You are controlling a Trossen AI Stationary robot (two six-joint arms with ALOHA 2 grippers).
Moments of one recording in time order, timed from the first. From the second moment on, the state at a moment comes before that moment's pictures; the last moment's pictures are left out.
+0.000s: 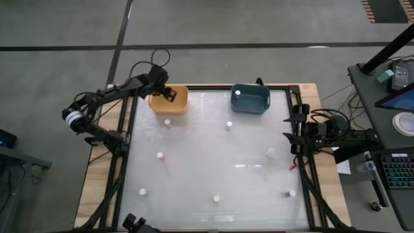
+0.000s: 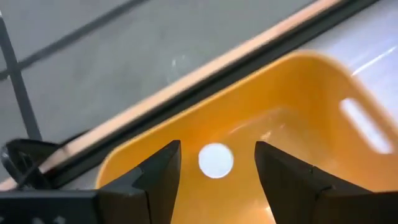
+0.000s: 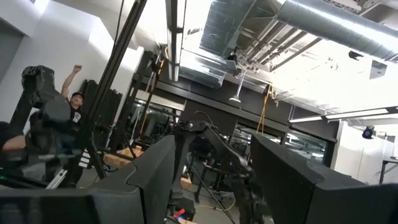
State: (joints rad) left arm 0.82 1.39 0.96 -0.46 -0.22 -0.12; right arm 0.01 0.09 0.20 0.37 -0.09 -0.34
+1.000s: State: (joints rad) left arm 0.07 1.09 0.85 -0.10 -0.21 -0.01; right arm 0.01 0.11 0.20 0.30 0.03 0.10
